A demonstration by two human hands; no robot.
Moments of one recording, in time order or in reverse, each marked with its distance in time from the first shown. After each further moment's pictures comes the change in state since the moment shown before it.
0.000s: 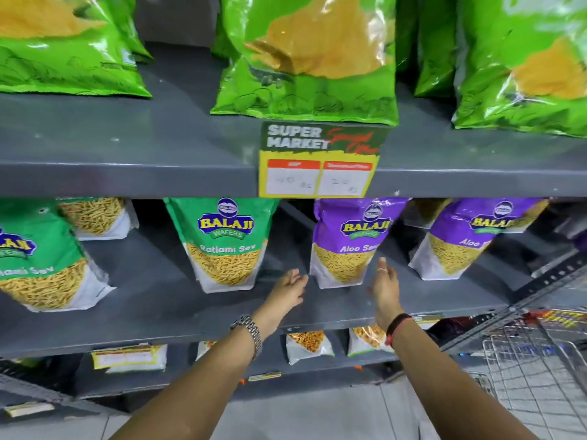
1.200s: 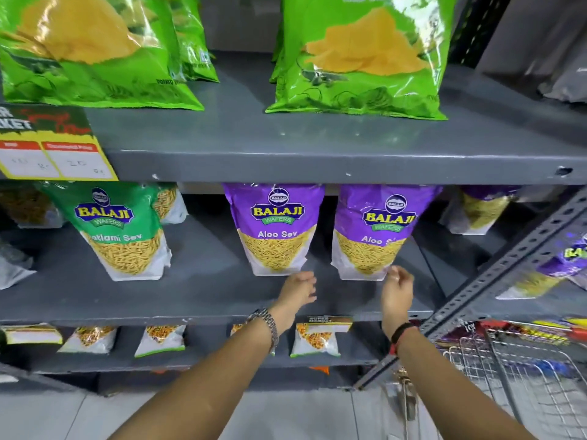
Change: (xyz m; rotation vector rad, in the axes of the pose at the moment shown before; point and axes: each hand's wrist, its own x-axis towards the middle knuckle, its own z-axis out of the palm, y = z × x) left_hand 0.036 -0.017 0.243 0.020 0.114 -0.034; right_hand 0.118 -0.023 -0.200 -0.027 0.064 -0.111
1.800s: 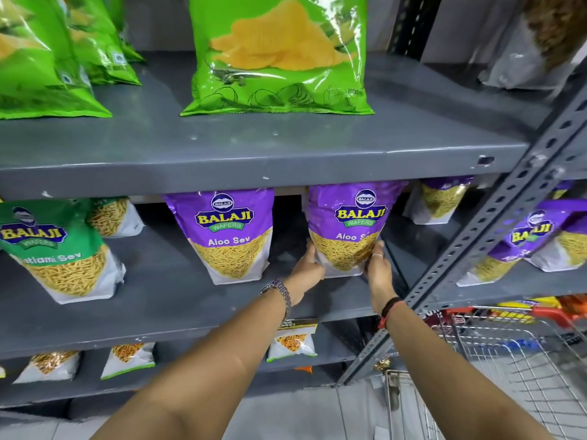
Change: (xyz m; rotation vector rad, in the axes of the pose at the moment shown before) left_hand 0.042 0.027 0.088 0.427 -0.182 0.169; right_hand 0.060 -0.025 -0.025 0.053 -0.130 0.142
